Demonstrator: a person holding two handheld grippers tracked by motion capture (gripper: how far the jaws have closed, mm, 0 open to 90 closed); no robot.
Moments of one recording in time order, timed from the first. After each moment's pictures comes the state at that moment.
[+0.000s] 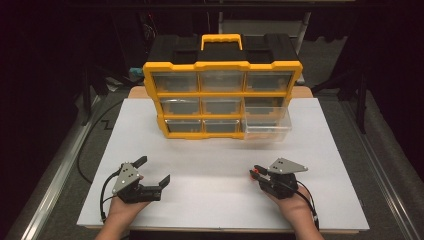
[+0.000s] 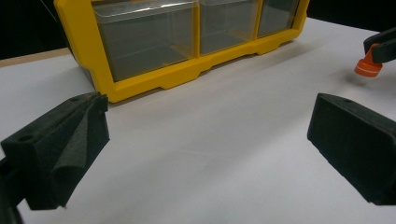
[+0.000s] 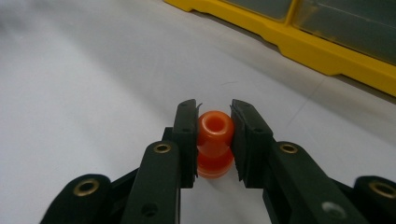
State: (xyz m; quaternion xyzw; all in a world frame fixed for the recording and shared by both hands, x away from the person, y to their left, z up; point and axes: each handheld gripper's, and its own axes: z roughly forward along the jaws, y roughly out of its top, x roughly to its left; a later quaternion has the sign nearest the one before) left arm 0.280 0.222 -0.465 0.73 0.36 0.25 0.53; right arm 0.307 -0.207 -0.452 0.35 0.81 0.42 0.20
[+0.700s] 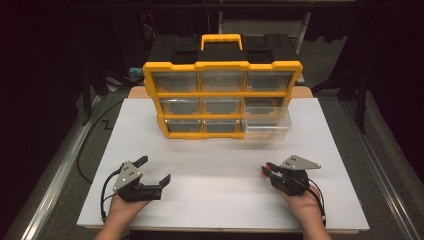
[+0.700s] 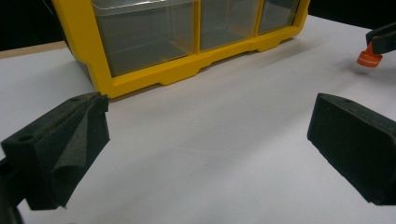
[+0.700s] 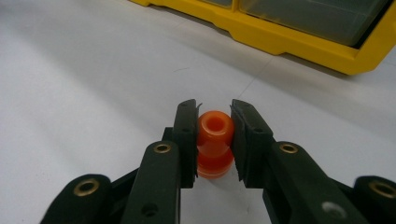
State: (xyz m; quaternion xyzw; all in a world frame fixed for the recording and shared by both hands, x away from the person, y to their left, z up) left arm 0.284 0.222 -0.465 0.73 0.36 0.24 0.52; right arm 0.313 -0.235 -0.452 0.39 0.79 0.41 0.21
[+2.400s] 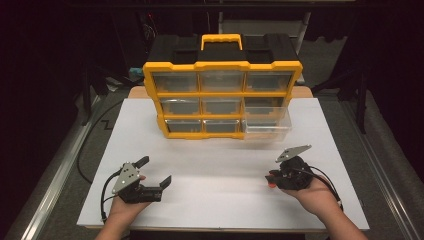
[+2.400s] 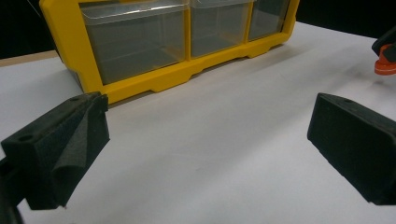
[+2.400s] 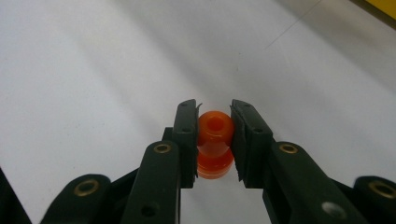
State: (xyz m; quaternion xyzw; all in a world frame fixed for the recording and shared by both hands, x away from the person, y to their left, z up) left arm 0.281 0.221 -0.467 0.73 0.34 0.24 0.54; right arm 0.326 -0.235 -0.414 0.35 0.89 0.27 0.09
